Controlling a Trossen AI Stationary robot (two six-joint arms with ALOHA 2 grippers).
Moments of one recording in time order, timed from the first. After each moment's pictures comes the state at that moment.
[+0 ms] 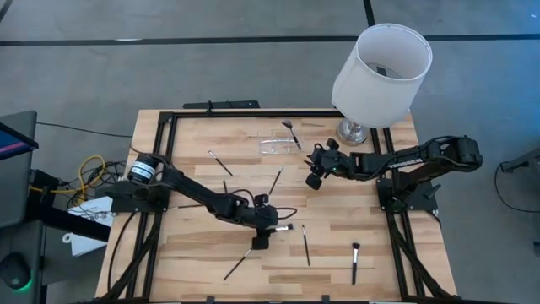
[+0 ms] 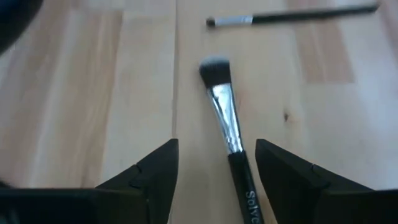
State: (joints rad) left arm -0.34 1.95 1.08 0.02 -0.19 -0.17; right arm -0.11 1.33 0.54 0.11 0.39 0.08
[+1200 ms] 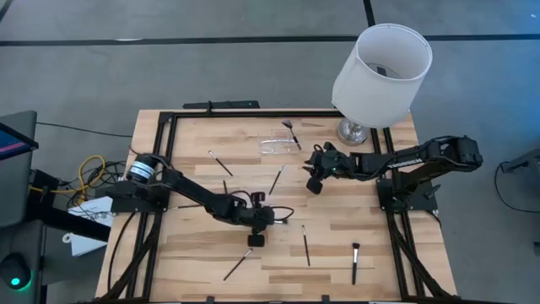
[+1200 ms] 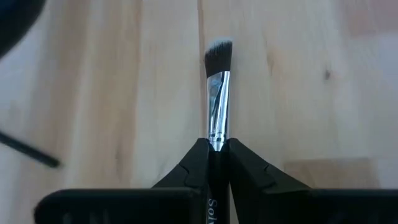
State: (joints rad) left arm -0.34 1.92 1.04 -0.03 -0.28 -0.08; right arm -0.10 1.33 0.54 0.10 0.26 0.11
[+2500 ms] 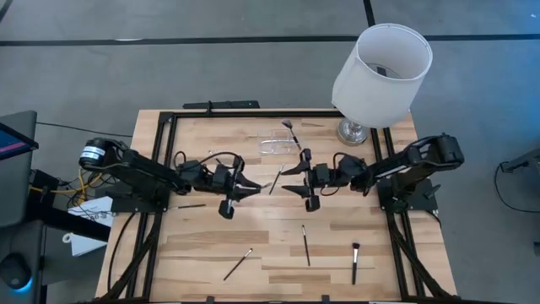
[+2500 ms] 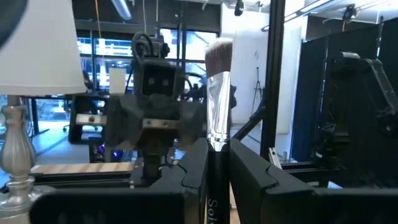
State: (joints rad) left arm -0.12 1.45 0.47 1.24 0.09 -0.01; right arm 0.06 1.53 0.54 1.23 -0.10 -0.11
